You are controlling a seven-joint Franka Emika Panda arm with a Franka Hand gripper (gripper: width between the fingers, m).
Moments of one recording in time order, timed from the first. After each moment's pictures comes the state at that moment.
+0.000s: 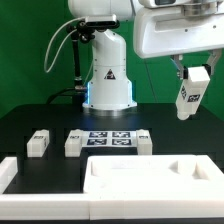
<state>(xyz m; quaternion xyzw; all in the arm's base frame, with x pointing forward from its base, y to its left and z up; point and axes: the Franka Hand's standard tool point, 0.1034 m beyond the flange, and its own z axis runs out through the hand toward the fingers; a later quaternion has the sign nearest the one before) 0.558 0.115 0.182 -1.00 -0.05 0.04 0.05</state>
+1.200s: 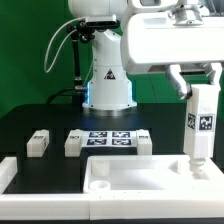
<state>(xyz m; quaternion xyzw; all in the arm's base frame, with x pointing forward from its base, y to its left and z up) 0.641 0.097 0.164 -0.95 -0.12 -0.29 0.03</state>
